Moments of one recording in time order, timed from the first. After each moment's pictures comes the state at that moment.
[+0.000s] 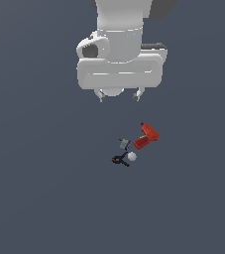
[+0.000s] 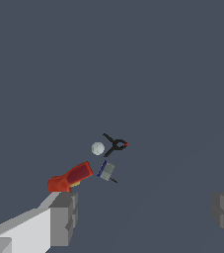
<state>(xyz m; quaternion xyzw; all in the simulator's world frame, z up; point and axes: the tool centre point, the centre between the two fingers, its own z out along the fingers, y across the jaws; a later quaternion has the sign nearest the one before) 0.013 0.021 0.372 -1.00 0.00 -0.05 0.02</state>
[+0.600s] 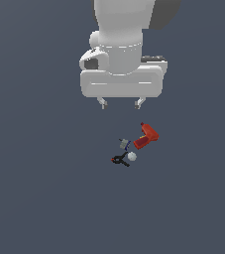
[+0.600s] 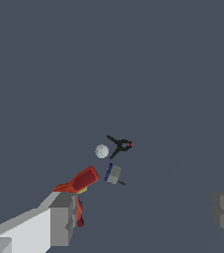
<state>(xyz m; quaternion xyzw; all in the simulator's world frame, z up) 0.020 0.026 0.351 -1.00 0.04 -0.04 0.03</state>
